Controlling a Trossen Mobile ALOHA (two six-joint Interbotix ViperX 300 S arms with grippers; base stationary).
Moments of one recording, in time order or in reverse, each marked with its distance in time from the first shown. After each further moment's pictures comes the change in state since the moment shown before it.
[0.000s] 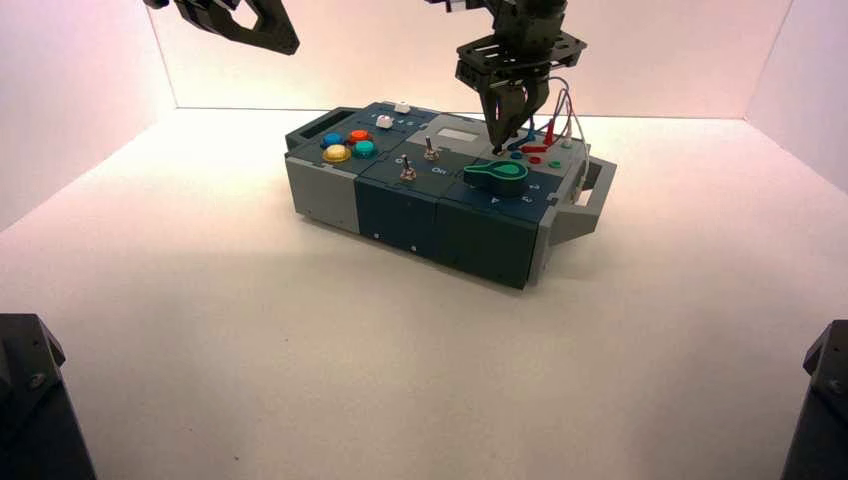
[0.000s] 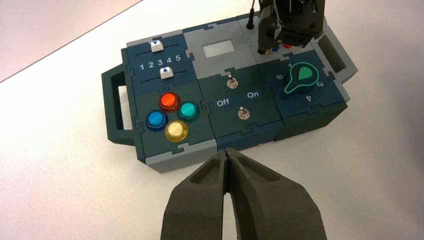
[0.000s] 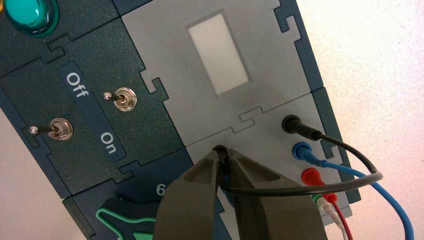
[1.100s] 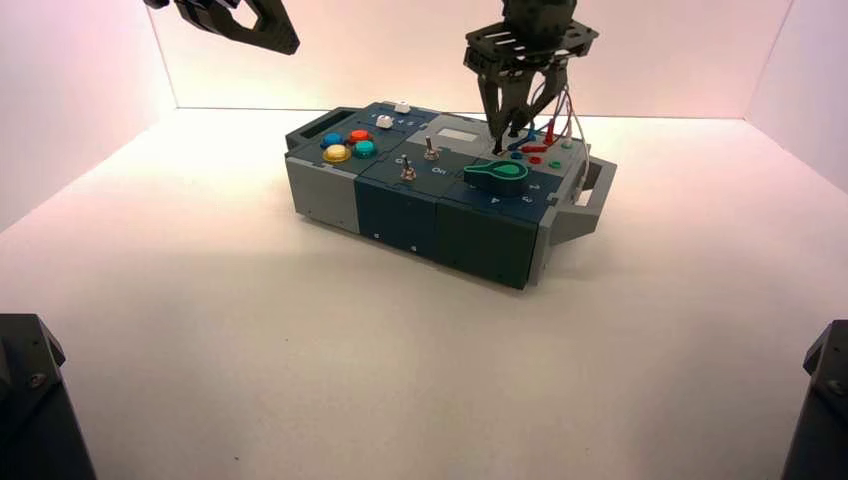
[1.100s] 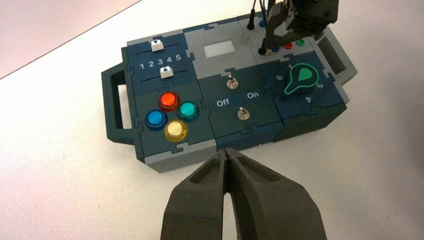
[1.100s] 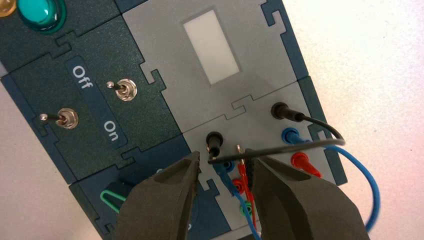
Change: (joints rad) left arm 0.000 0.000 0.002 -0.002 0.000 -0.011; right arm -0.009 -0.038 0.018 0.008 0.012 -0.002
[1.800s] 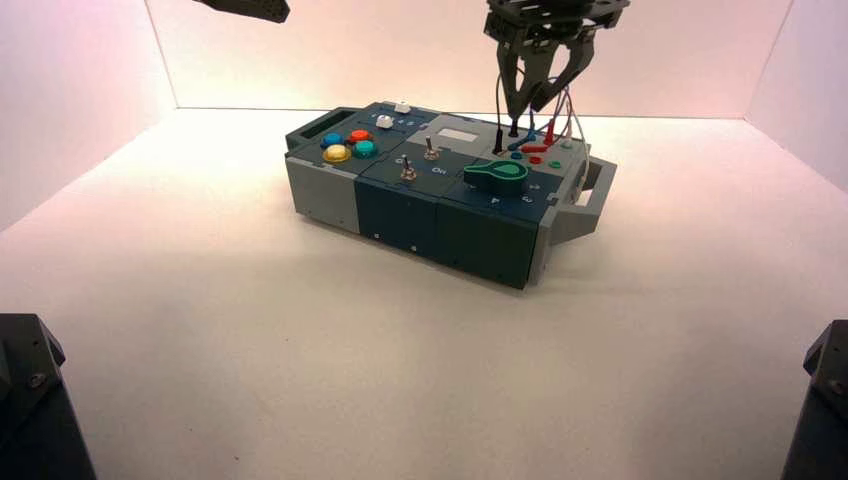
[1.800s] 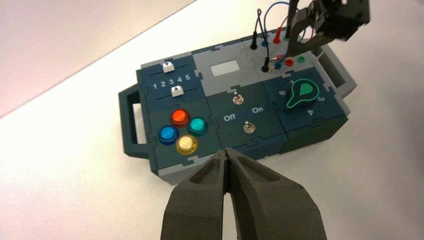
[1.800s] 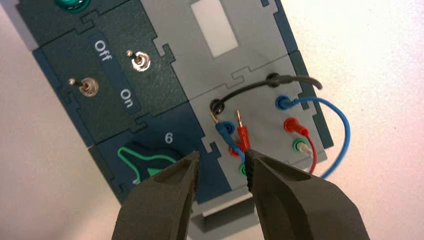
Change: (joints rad) left arm 0.000 -0.061 0.000 0.021 -0.011 -0.006; right arm 0.000 -0.135 0.075 0.002 0.037 0.000
